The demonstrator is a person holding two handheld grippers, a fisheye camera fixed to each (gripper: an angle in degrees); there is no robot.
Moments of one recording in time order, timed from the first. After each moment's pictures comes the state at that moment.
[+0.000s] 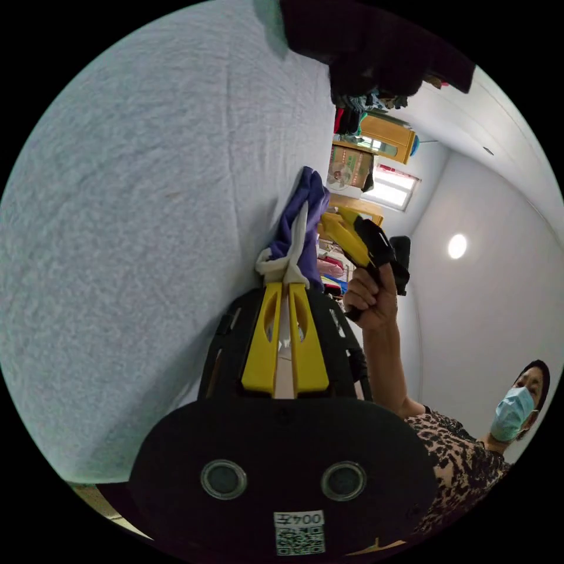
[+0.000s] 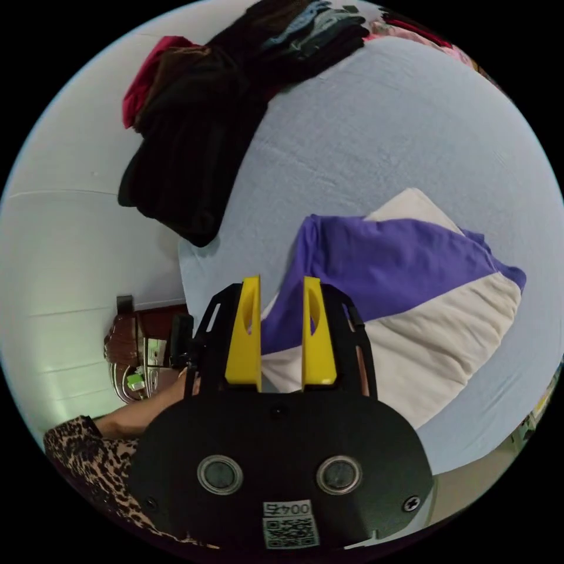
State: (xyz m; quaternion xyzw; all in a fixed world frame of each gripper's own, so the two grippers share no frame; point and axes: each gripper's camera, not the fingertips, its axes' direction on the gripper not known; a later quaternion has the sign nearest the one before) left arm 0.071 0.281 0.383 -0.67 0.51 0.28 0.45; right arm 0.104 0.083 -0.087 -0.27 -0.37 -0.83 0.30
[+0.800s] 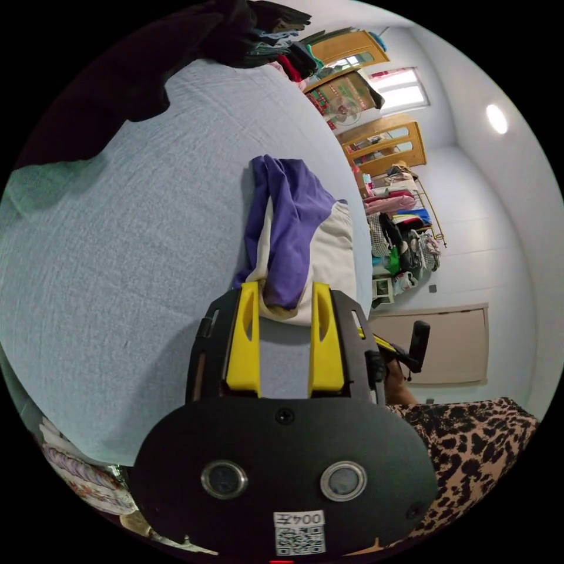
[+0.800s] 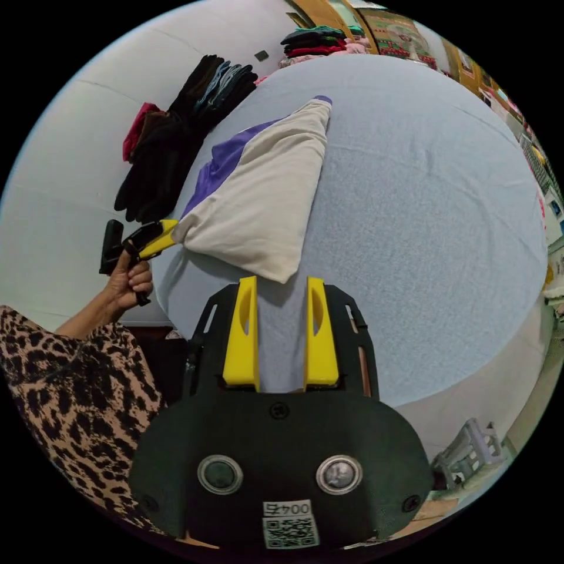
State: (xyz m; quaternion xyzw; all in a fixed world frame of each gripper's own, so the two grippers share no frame) left arm 0.091 0.323 0.247 -0.49 0.48 0.57 0.45; right arm 0.302 -0.117 0.200 -0.24 -0.46 -0.73 0.44
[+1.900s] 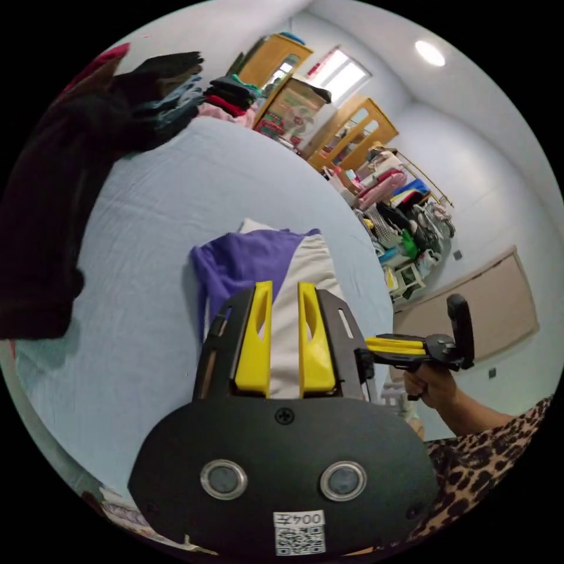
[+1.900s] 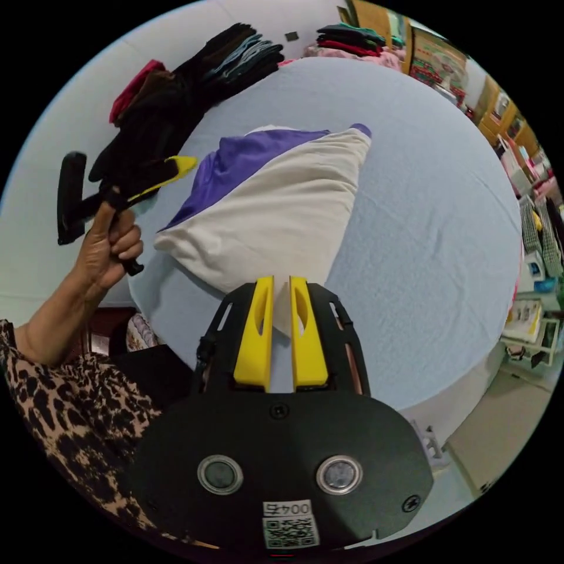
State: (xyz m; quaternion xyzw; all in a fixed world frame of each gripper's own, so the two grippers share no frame) left arm 0.092 0.451 0.074 -0.32 0.55 0.65 0.42; right arm 0.246 -0.102 0.134 -0.15 -0.38 -0.80 0.43
